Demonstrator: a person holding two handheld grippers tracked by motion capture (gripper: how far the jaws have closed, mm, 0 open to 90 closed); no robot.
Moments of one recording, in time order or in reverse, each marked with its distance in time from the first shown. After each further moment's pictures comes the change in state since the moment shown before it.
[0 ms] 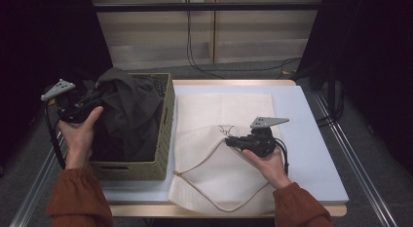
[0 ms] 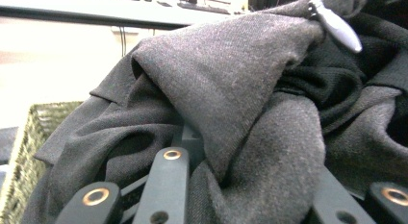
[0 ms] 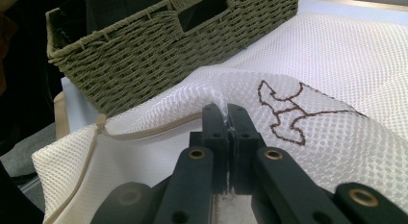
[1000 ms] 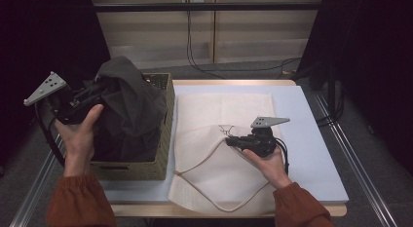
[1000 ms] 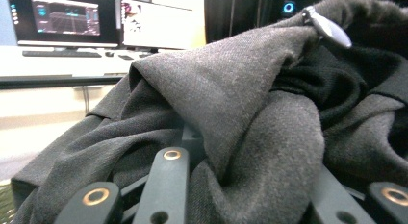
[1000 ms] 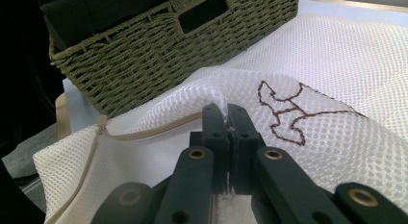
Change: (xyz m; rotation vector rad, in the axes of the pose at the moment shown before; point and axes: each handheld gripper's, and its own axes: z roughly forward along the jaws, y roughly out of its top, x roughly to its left) left arm -0.053 0.033 -0.026 -0.170 -0.148 0.094; right arm -0.001 0.000 -0.001 -0.006 0.003 0.005
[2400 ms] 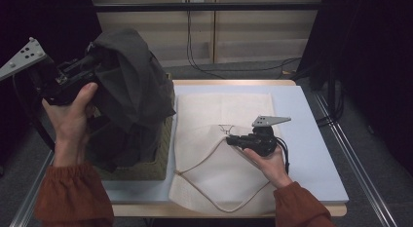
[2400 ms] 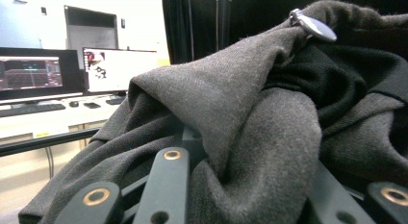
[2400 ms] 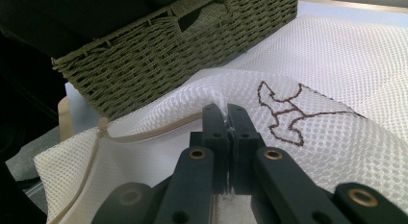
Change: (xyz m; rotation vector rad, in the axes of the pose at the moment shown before) left arm -0.041 0.072 -0.001 -0.109 -0.137 0.090; right arm -0.002 0.001 -0.001 -0.008 0.007 0.006
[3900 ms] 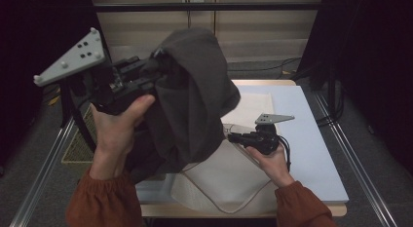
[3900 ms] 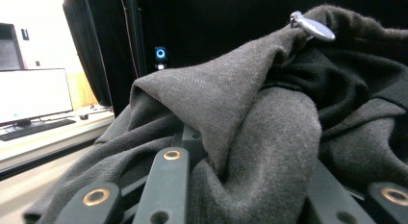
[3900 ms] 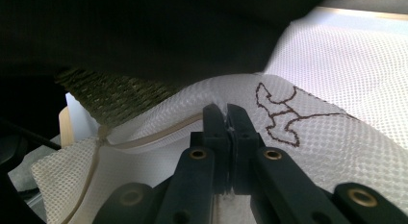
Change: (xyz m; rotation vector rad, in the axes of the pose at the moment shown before) left arm -0.112 0.028 0.054 -0.006 -0.311 0.047; right arm -0.003 0.004 -0.006 -0.034 -0.013 0.027
